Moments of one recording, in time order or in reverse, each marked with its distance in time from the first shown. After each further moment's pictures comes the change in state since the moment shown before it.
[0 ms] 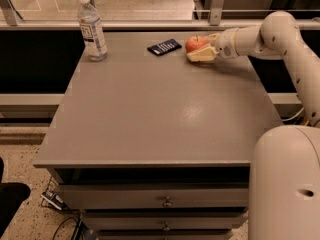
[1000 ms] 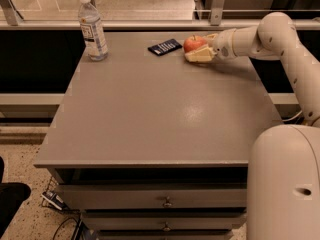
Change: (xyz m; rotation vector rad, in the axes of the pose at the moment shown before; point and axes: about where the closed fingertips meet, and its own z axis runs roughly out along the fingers) arm 0.001 0.005 0.011 -0.016 0.000 0.003
